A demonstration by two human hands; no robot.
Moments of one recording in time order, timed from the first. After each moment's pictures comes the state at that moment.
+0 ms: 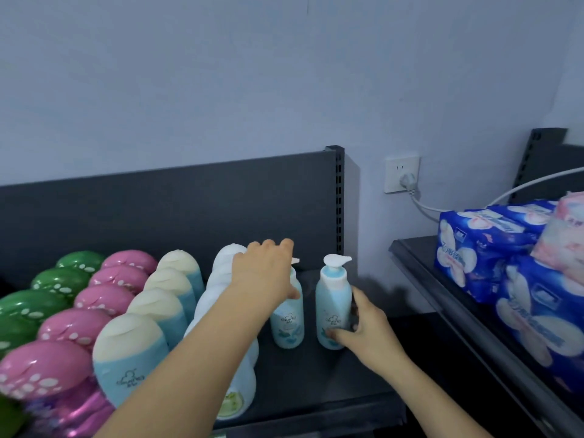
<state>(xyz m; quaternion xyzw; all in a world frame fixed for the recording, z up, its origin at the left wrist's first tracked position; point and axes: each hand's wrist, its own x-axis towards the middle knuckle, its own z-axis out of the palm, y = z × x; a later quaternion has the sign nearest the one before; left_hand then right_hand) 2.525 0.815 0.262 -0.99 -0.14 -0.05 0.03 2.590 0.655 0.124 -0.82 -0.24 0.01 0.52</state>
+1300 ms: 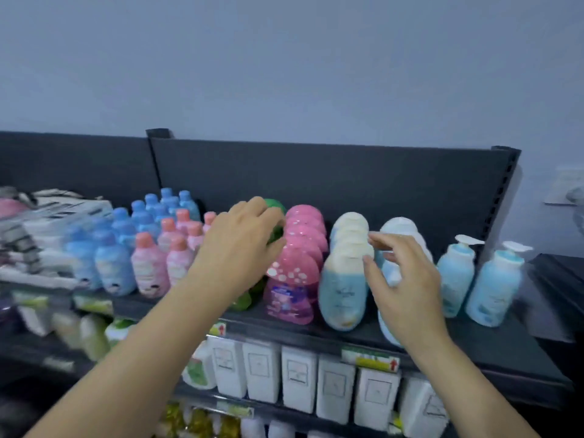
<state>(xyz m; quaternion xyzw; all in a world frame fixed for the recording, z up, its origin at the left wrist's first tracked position) 2.254 1.012 0.273 -0.93 -0.13 -0.35 0.07 2.373 0.822 0.224 -0.72 -0.41 -0.24 0.50</state>
